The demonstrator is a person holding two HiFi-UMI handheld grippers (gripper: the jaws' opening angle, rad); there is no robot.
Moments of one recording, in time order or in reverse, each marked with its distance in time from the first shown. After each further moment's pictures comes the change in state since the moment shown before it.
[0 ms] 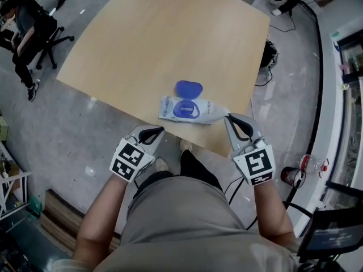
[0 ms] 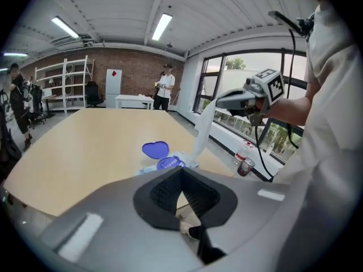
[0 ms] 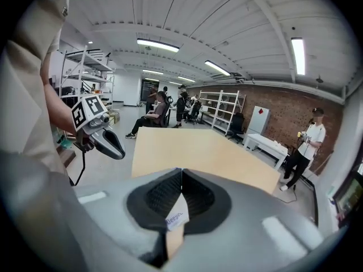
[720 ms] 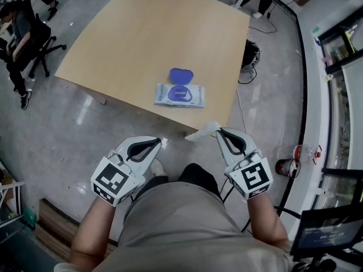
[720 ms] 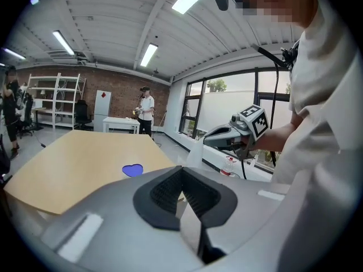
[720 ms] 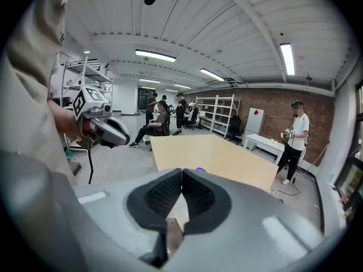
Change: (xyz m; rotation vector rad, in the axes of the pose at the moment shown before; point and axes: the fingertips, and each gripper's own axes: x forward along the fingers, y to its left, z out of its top) left arm -0.134 -0.112 0.024 0.069 -0.234 -0.103; right arm -0.109 0.116 0.003 0.092 -0.058 -0.015
